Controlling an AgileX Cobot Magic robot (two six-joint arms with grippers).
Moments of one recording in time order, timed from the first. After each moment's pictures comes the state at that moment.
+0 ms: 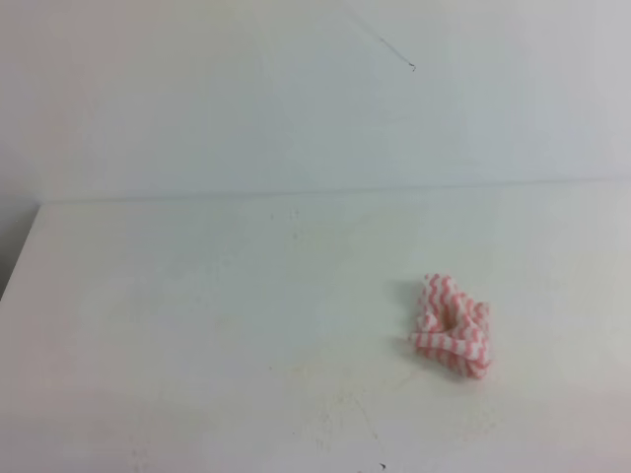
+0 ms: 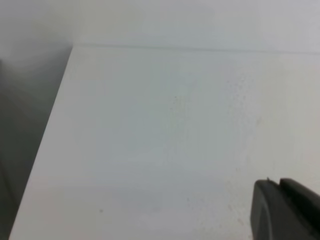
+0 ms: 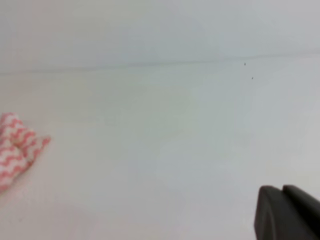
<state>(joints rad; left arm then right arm) -0.05 -0.03 0.01 -0.15 0.32 -0.04 -0.04 -0.01 0.01 -0.14 0.31 0.16</state>
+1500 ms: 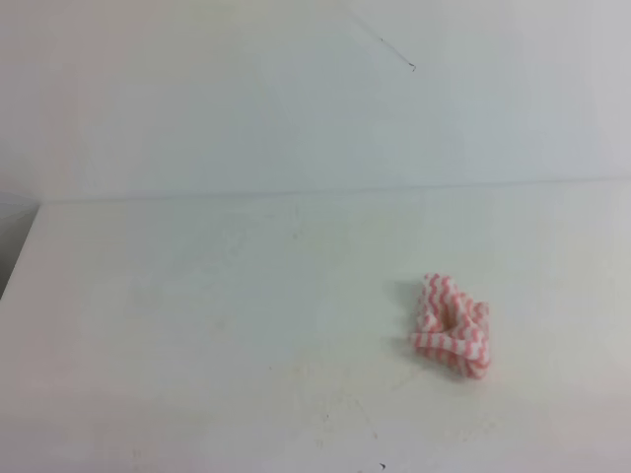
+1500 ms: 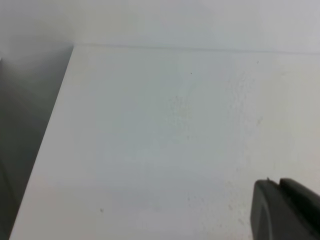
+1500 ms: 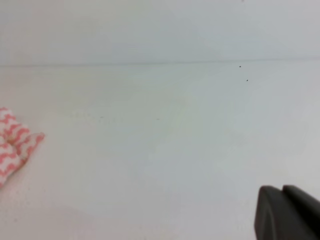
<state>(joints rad) -0.05 -0.02 0.01 -0.15 0.32 -0.04 -0.05 -0.01 0.00 -0.16 0.31 0.11</state>
